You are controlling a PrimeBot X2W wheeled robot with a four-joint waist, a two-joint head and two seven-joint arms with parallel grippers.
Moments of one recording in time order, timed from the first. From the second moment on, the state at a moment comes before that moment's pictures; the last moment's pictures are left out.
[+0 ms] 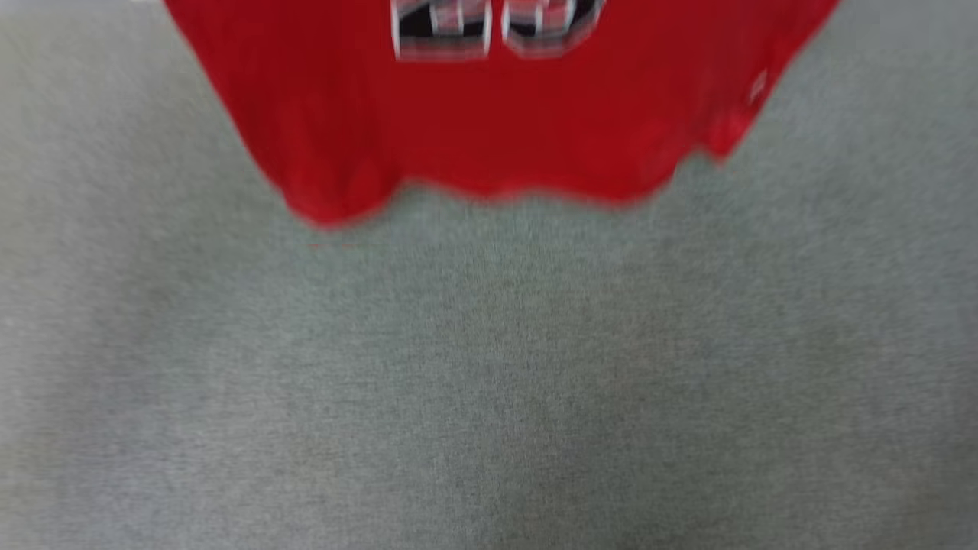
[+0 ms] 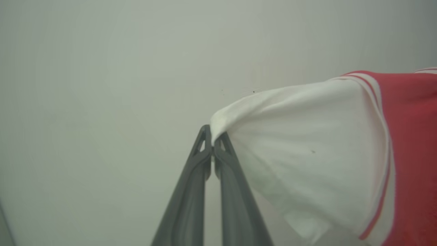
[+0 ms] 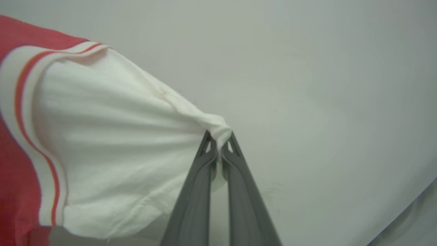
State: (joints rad) left arm -0.96 0.90 -0.03 -0.26 -0.67 0.12 0.12; right arm -1.18 -0.56 -0.01 0.00 0.33 0.13 0.52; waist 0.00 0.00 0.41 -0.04
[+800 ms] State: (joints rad) left arm -1.53 0.66 -0.25 0.36 -0.57 -0.03 -0.12; right arm -1.61 -0.44 0.02 0.52 0.08 0.13 0.21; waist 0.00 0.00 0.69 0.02
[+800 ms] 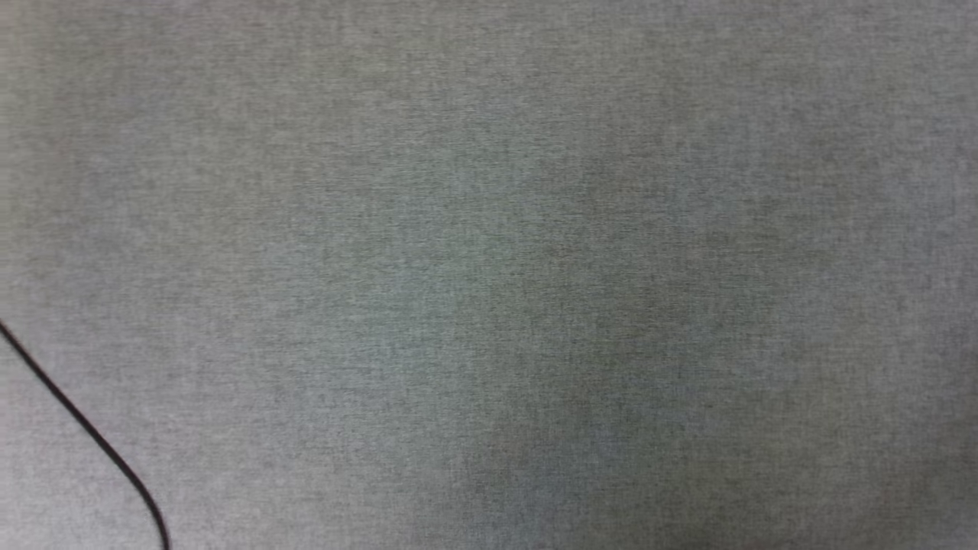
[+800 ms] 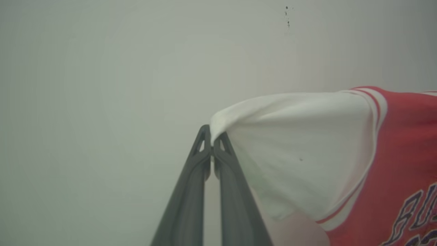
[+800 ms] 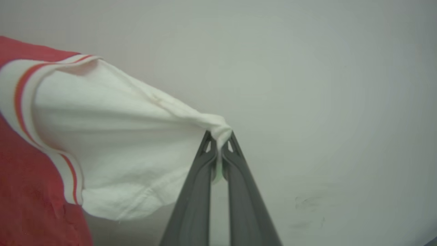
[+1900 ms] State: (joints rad) left arm -0.29 0.66 -0.40 0.19 -0.66 0.04 -0.22; right arm -0.39 -0.54 0.11 0.26 0.43 0.13 0.28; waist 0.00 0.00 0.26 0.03
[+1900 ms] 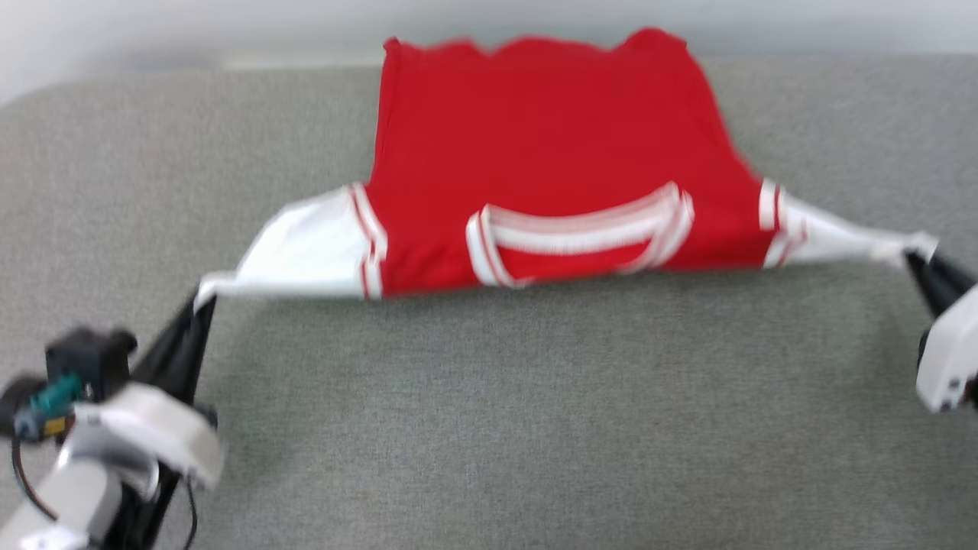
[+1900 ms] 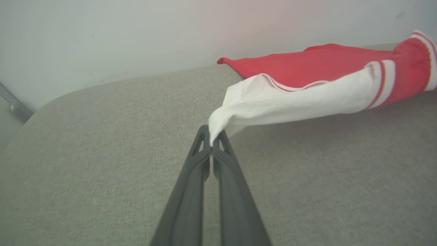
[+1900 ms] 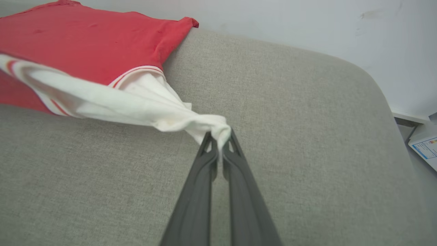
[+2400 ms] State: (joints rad) left arm 0.08 0.72 -0.43 0.04 -0.74 0.11 -0.14; right arm -0.01 -0.56 0.03 0.06 0.56 0.13 0.41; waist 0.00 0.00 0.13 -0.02
